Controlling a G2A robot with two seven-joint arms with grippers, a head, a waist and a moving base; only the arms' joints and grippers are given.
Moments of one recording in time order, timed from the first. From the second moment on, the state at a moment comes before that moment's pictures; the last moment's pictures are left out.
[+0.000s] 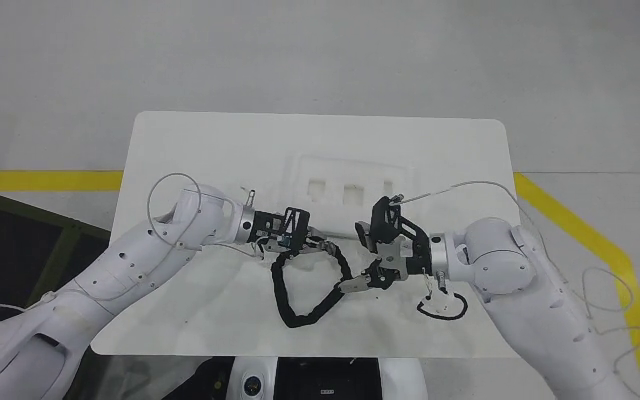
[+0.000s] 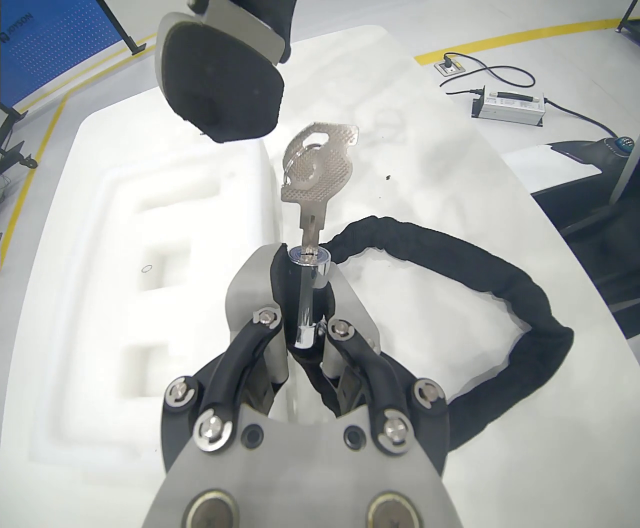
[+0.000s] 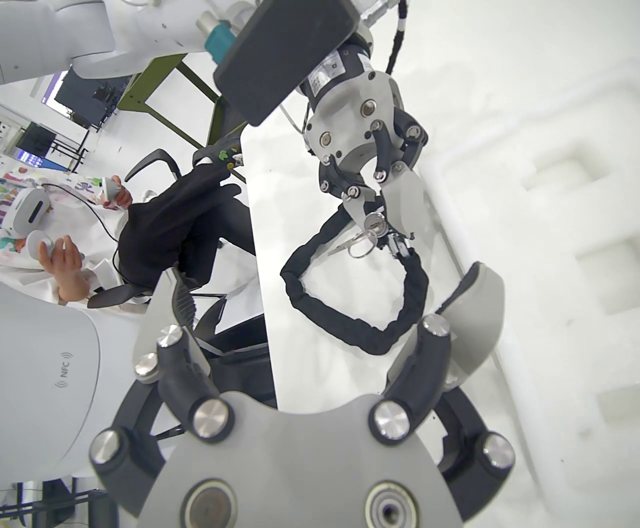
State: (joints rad) left arm 0.62 -0.86 -0.52 -1.44 1.53 -0.93 0.41; right arm -1.13 -1.00 1.13 -1.88 -0.24 -0.59 1.02
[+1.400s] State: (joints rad) left arm 0.55 -0.88 -0.45 -1.39 1.37 -1.01 0.34; right arm -1.13 -1.02 1.01 -2.09 -1.42 -0.89 0.53
